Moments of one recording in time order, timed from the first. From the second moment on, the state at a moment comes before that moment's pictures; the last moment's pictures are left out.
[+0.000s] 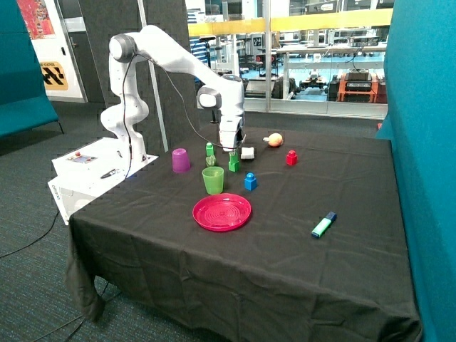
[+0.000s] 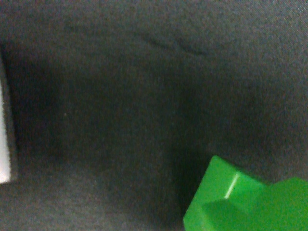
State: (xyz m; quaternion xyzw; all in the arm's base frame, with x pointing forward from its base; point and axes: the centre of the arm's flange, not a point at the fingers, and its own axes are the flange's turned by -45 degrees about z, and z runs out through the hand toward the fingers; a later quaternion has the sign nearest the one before) arm 0.580 -0.020 0.346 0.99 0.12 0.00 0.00
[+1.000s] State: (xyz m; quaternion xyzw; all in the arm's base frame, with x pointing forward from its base) arm 0.589 -0.011 0.365 0.99 0.13 0.00 0.00
